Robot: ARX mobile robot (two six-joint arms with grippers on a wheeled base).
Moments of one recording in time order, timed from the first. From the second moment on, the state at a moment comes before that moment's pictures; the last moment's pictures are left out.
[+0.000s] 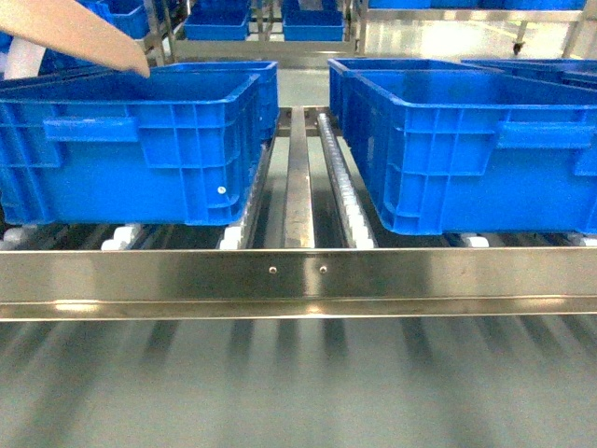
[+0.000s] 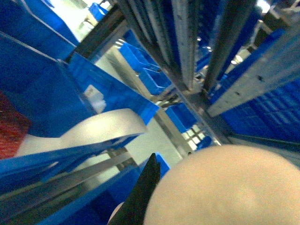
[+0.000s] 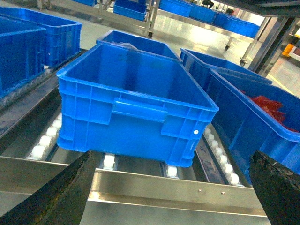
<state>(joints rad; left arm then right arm) 0.11 1.79 1.37 0.61 -0.48 -0.80 0.05 0.90 0.39 0.44 0.09 -0.26</state>
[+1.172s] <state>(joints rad) 0.00 0.71 0.16 0.55 0.00 -0.02 0.00 0.48 0.06 0.42 0.00 -0.01</state>
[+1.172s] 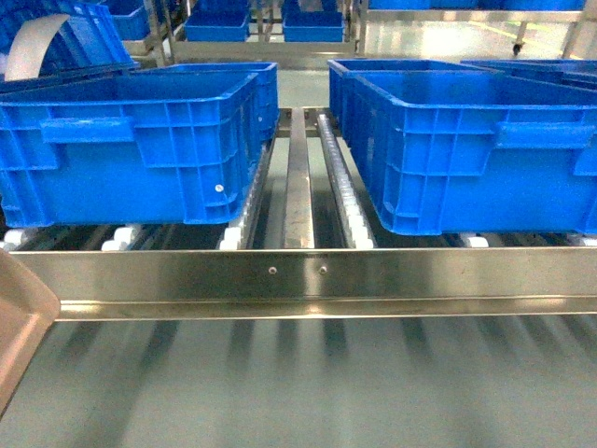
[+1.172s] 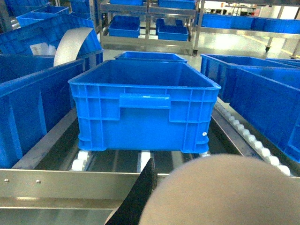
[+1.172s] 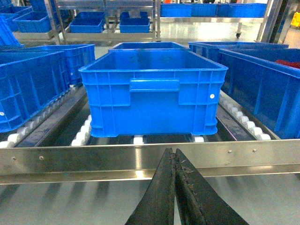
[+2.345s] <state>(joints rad) 0.00 0.21 0.01 0.21 0.00 -0.02 0.00 0.00 0.01 -0.01 0.00 -0.01</state>
